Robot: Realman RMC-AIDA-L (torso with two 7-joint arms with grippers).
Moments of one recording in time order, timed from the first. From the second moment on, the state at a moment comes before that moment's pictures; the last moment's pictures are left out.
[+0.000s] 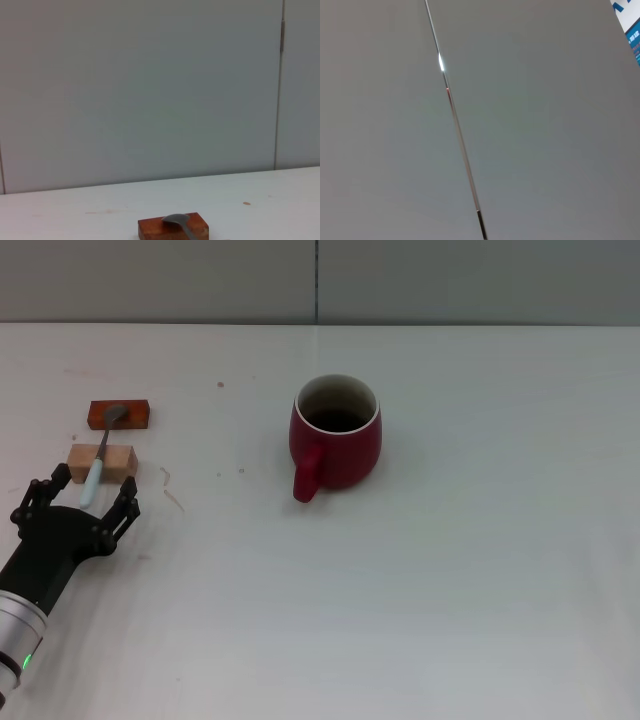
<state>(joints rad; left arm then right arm) -0.16 -2.07 -0.82 -0.30 2.51 1.09 -0.10 0.11 2.08 0.69 0.20 -1.99 -1.63 0.30</state>
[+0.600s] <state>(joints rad) -0.16 -2.07 -0.82 -0.30 2.51 1.09 -0.10 0.10 2.08 0.69 0.20 -1.99 -1.63 0.30</state>
